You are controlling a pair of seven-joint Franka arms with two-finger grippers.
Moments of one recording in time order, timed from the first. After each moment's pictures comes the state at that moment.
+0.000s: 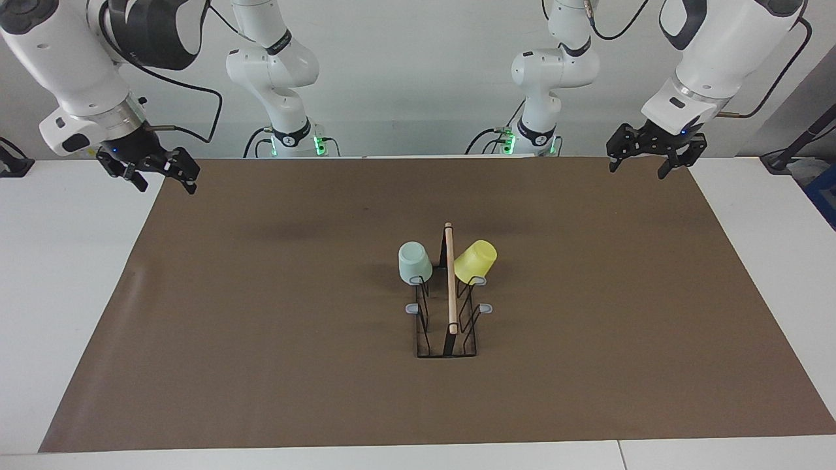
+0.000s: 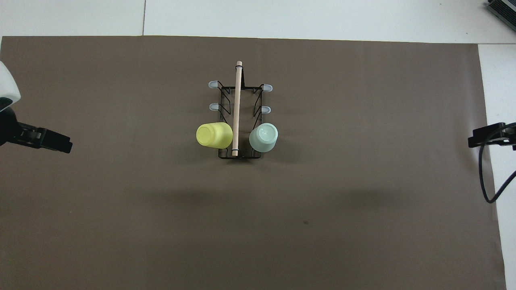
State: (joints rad) left arm -0.04 -0.03 -0.03 -1.62 -0.01 1.52 0.18; right arm 0.00 -0.03 -0.15 -1.69 -0.02 1.61 -0.06
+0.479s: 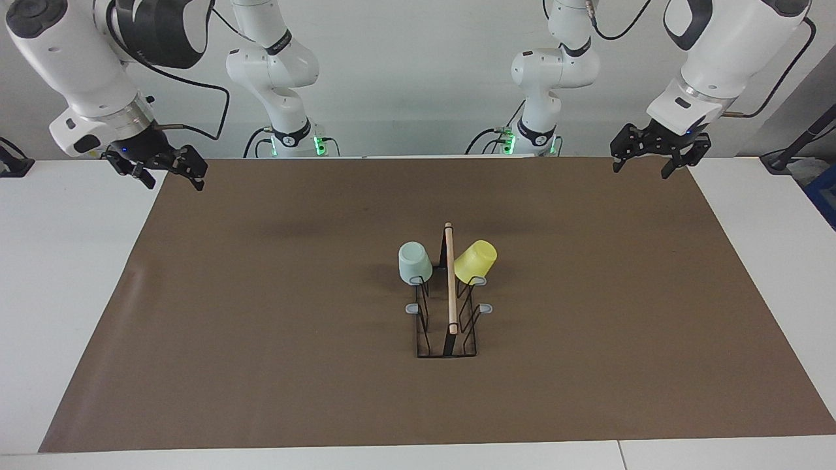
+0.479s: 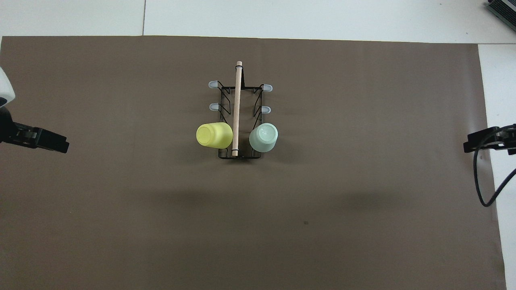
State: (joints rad) left arm -0.06 -0.03 0.00 -1.62 -0.01 1.52 0.18; right arm -0.01 -0.03 -0.13 -1.70 -0.02 1.57 -0.06
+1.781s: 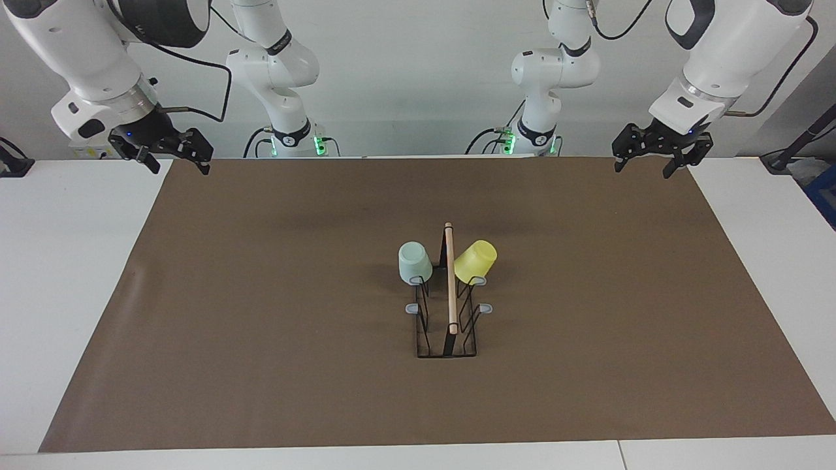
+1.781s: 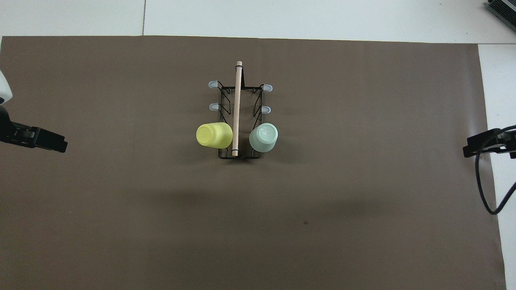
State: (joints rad) left arm -0.06 -0.03 0.00 -1.61 -0.01 1.52 0.18; right arm 0.02 -0.02 -0.11 -1.61 -0.02 1.45 -0.05
